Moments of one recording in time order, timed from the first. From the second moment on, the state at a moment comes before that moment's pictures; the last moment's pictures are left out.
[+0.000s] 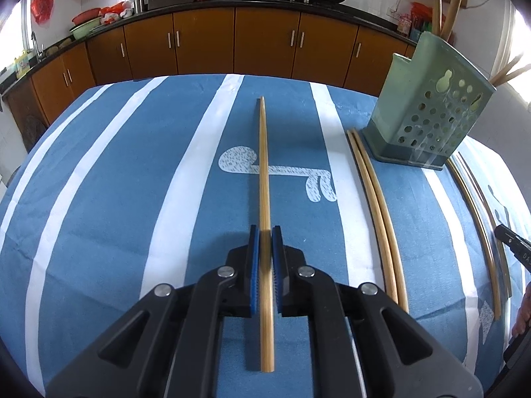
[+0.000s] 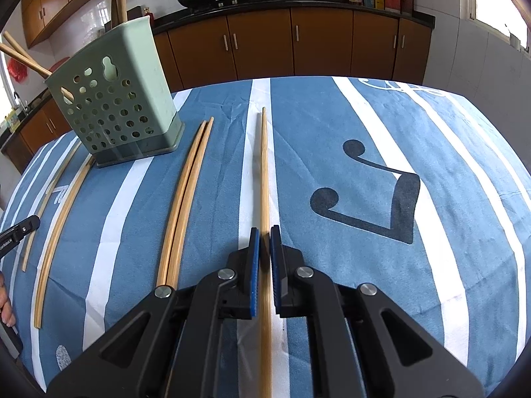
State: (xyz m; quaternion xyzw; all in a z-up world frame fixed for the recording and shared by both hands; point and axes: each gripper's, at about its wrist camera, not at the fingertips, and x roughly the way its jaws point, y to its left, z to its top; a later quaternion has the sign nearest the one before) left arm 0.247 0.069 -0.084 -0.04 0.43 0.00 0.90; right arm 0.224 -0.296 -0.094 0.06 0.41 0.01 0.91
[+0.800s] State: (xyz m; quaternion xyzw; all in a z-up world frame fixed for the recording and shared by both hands) left arm 0.247 0.072 -0.085 -0.06 0.43 -0.01 0.90; right arm 0.223 -0.295 -0.094 0.06 0.41 0.01 0.91
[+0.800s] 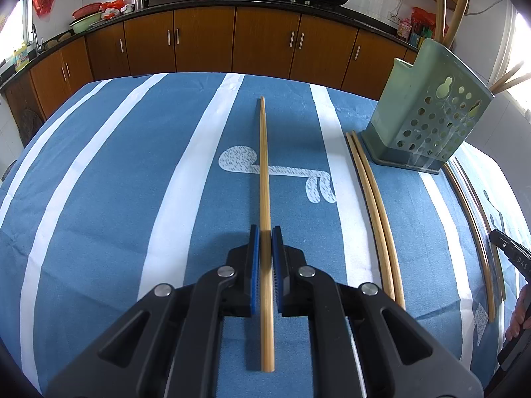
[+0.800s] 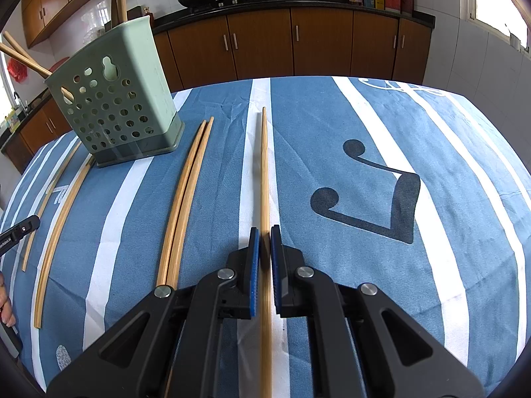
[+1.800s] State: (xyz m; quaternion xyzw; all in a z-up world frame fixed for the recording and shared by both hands) left arm 0.225 0.057 -0.085 0.01 0.43 0.00 0.90; right arm 0.200 -0.294 -0.094 0.04 0.41 0.02 0.91
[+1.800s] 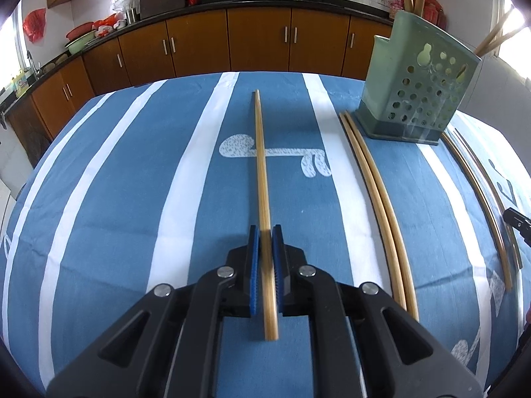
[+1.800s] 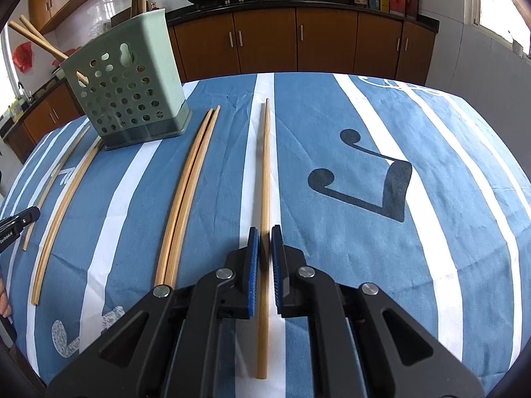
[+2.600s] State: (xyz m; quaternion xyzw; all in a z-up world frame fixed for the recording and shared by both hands) left arm 0.200 0.070 0.018 -0.04 0.32 -0.01 0.95; right arm 0.182 -0.323 -0.006 0.09 0.29 0.01 0.95
